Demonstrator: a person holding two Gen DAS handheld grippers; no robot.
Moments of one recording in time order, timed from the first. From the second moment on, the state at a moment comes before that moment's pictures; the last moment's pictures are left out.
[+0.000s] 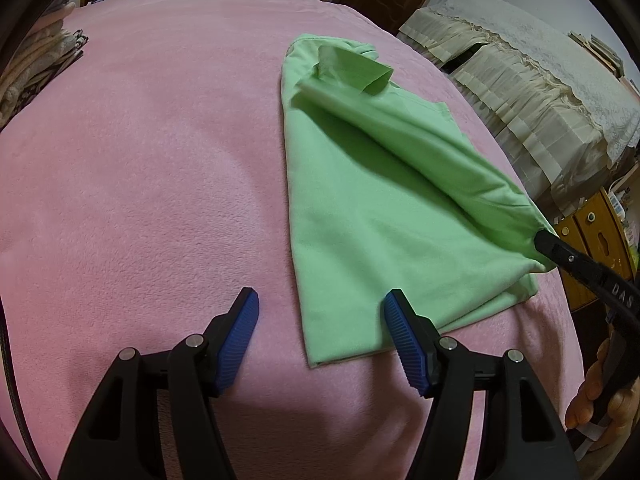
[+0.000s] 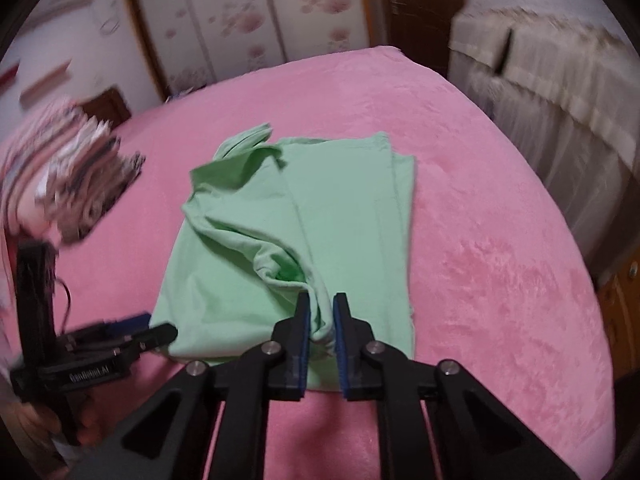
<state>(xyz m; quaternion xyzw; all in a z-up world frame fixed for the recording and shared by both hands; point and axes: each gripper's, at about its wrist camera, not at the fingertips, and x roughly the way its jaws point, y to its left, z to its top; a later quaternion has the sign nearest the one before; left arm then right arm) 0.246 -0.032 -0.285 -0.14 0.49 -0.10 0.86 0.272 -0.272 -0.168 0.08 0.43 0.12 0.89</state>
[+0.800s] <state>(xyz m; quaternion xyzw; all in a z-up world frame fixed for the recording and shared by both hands) 0.246 -0.036 -0.285 -0.14 0.49 -0.10 0.85 0.246 -0.314 -0.208 0.24 0.46 0.02 0.86</state>
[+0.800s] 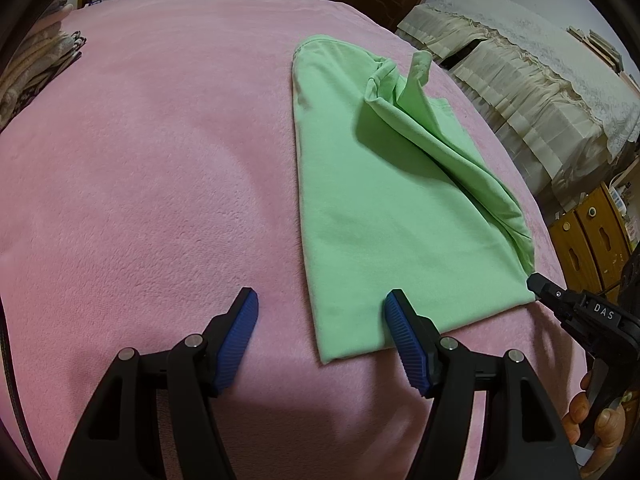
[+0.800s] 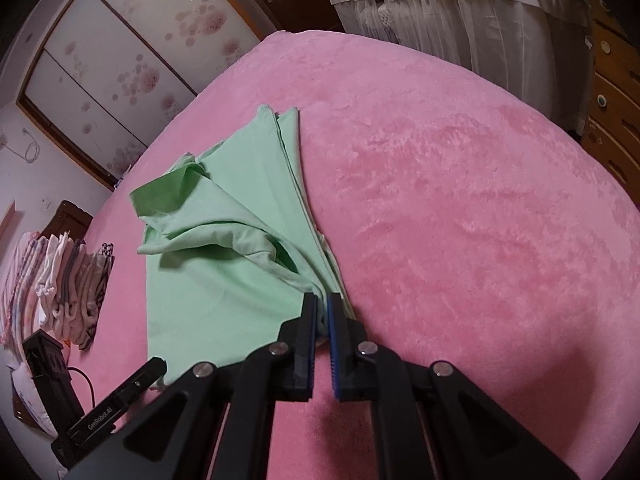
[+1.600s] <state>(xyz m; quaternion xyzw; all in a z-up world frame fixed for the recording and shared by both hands) 0.278 -0.015 -0.232 -0.14 0.47 -0.08 0.87 0.277 -0.210 -0.128 -0.05 0.38 0.13 0.92</state>
